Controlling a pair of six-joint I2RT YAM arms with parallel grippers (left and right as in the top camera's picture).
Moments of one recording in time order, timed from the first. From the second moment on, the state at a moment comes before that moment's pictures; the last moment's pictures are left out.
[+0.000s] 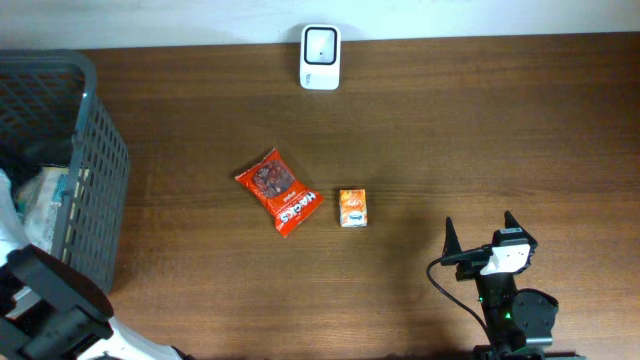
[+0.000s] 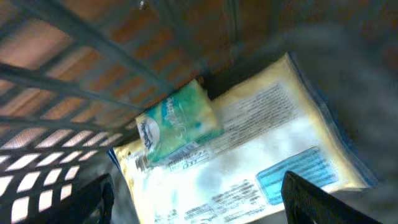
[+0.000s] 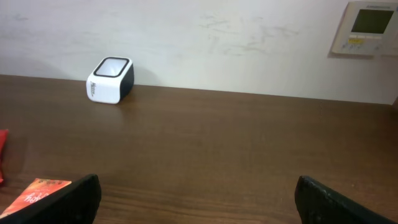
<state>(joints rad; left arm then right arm) 0.66 1.90 1.66 -0.87 -0.33 -0.19 -0.02 0.01 0.01 -0.07 -0.07 -0.05</state>
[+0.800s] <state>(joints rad) 0.75 1.94 1.46 -0.58 -0.33 0.22 -0.02 0.01 0.01 -0.07 -0.07 -0.05</state>
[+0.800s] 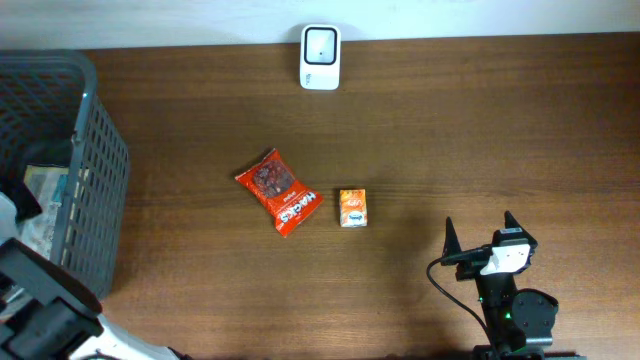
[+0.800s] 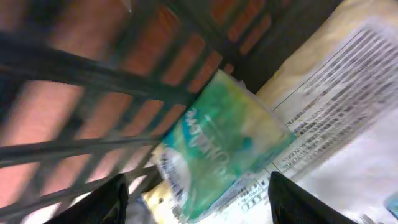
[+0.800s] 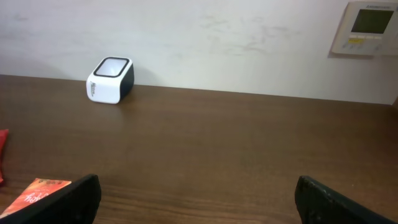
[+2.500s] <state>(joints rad) -0.38 1.71 1.45 -0.83 0.03 -0.28 -0.02 0.01 0.01 -0.07 -0.07 -0.05</state>
